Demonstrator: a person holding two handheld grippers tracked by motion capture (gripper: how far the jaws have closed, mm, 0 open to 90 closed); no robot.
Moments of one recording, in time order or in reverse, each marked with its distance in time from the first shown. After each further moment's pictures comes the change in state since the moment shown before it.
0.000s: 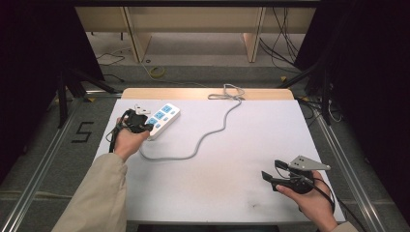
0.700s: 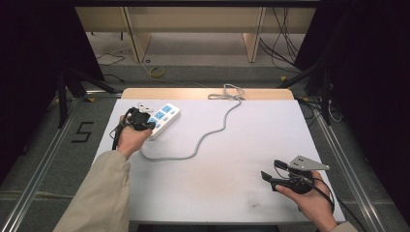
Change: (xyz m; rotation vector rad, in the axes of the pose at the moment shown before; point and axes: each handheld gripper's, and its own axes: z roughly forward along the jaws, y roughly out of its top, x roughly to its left) left arm 0.000 0.007 0.010 0.011 0.001 0.009; right arm 0.001 0.000 0.001 -0.001 0.001 -0.006
